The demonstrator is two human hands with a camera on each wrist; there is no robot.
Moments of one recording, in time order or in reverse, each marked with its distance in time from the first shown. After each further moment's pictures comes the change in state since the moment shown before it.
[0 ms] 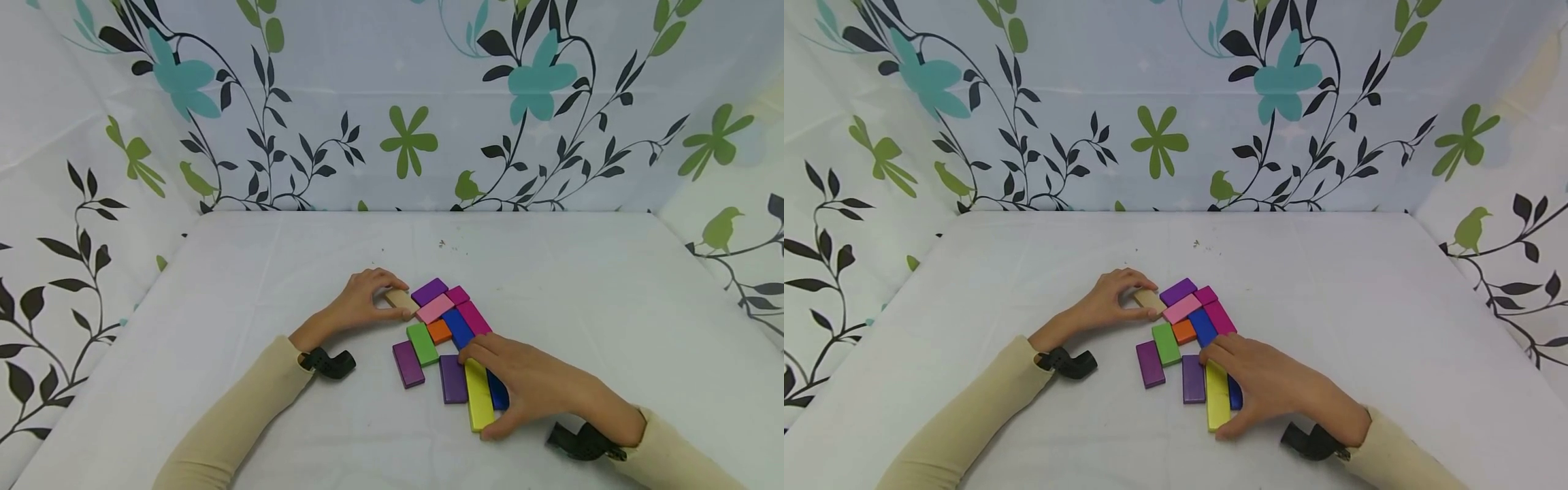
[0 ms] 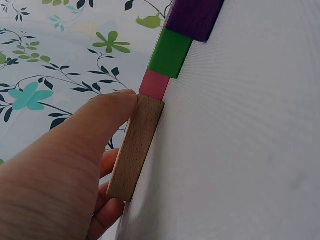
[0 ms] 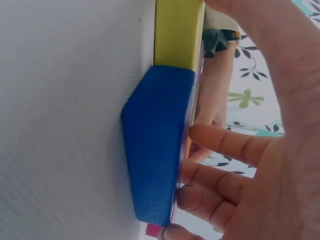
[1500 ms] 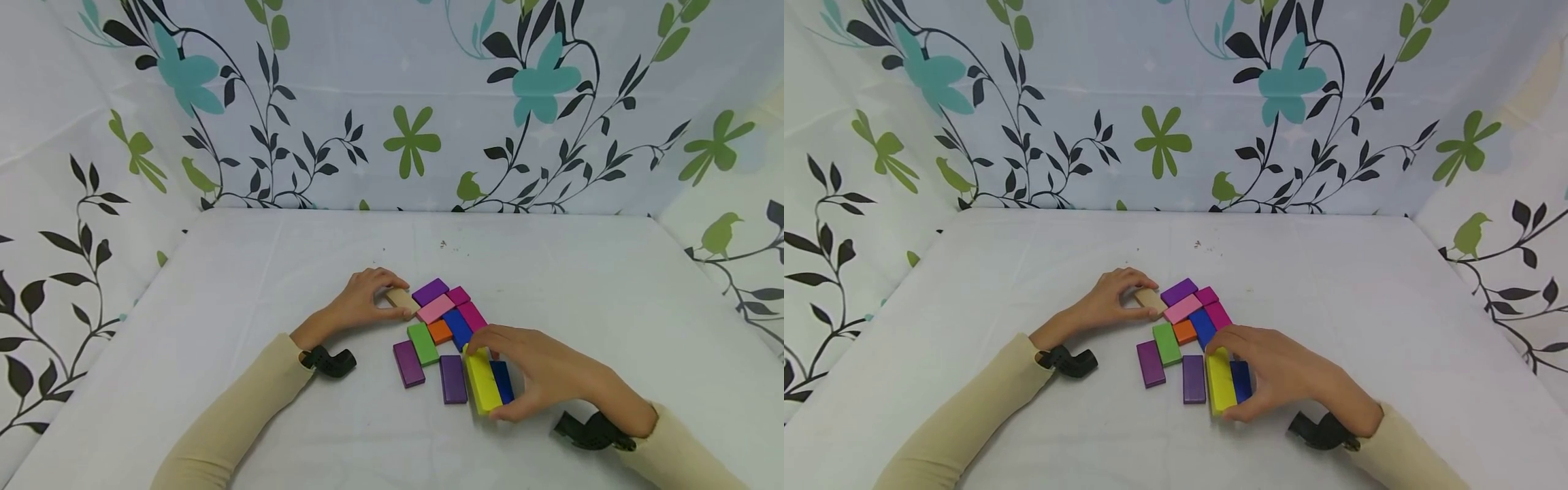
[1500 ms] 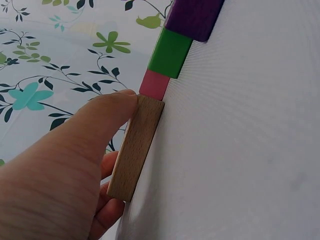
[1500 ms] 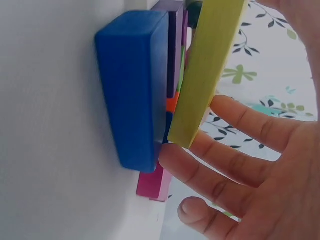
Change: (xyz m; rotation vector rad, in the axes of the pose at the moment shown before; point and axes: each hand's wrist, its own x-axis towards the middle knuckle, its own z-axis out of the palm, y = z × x) left_hand 0.000 0.000 0.000 0.017 -0.020 -0.013; right_hand -0.004 0.014 -0.015 0.064 0.119 -0.132
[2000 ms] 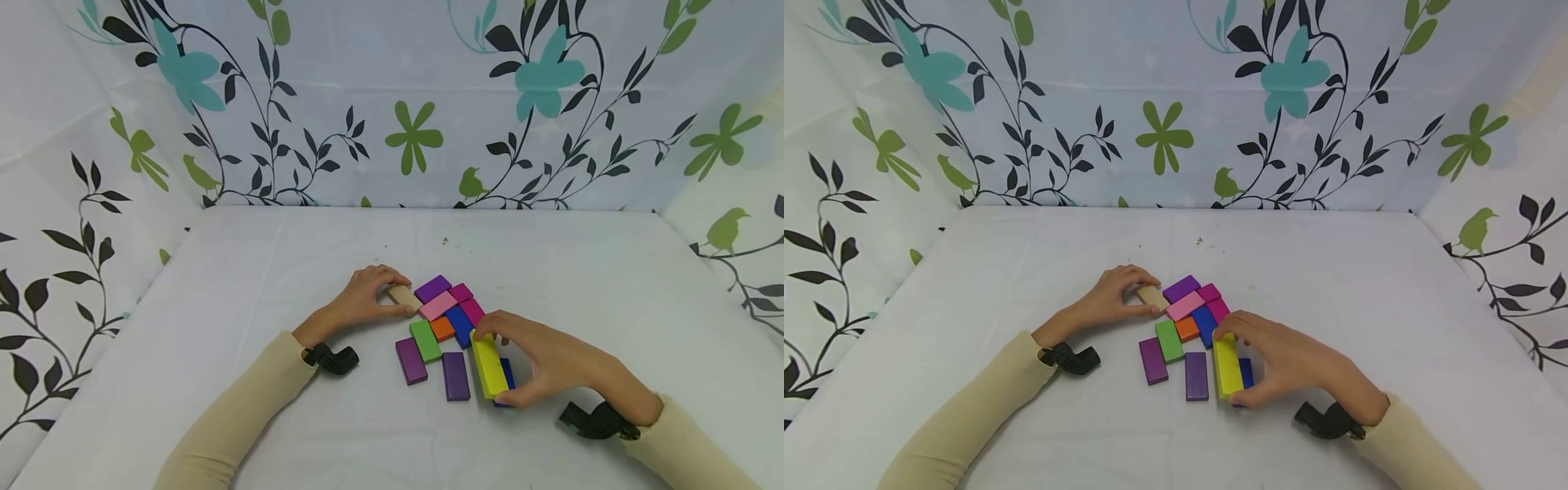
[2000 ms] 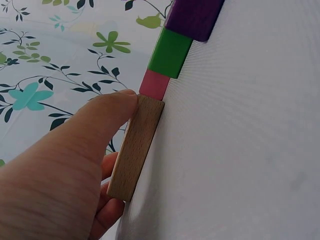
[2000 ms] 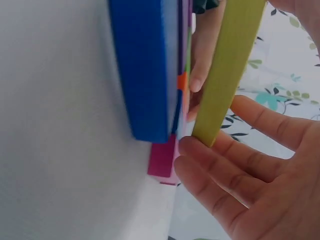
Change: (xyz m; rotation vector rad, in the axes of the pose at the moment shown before) left_hand 0.000 -0.002 0.002 0.017 0.002 -0.005; right_hand 0.000 0.010 -0.006 0.143 0.008 0.031
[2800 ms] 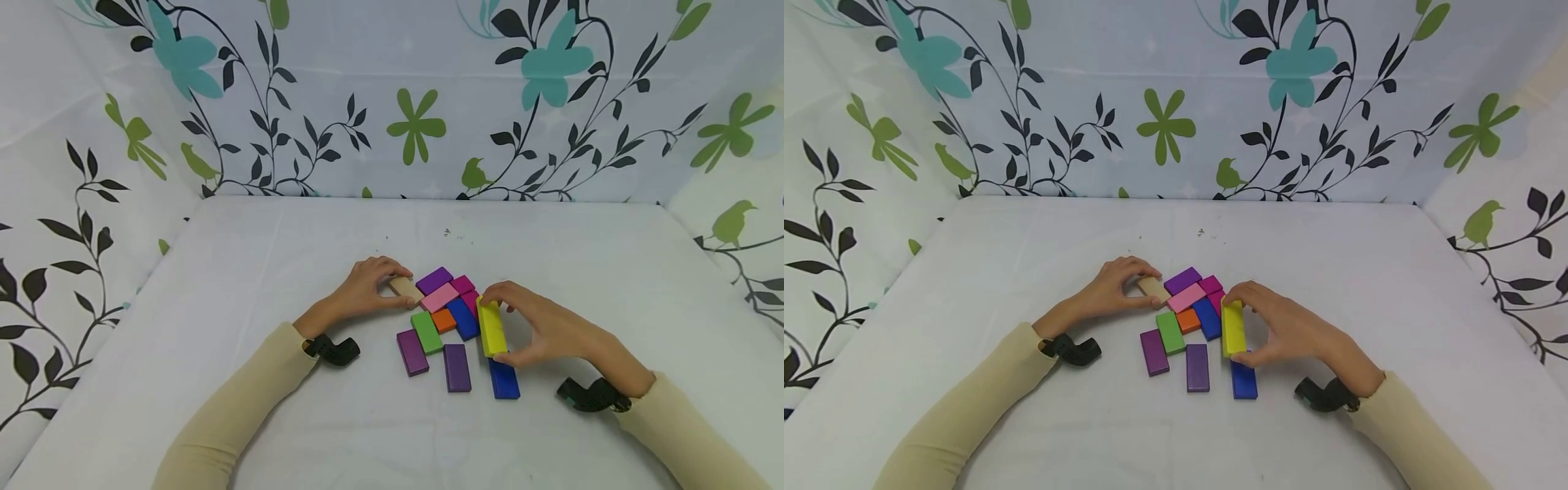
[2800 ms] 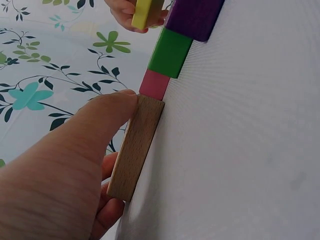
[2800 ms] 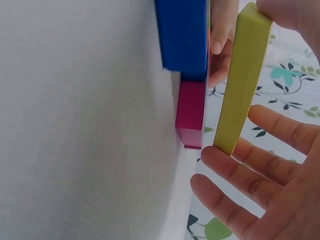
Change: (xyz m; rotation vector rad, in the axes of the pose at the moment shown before) left_hand 0.000 0.000 -0.001 -0.016 0.005 0.003; right_hand 0.011 0.027 -0.007 -0.037 0.116 0.005
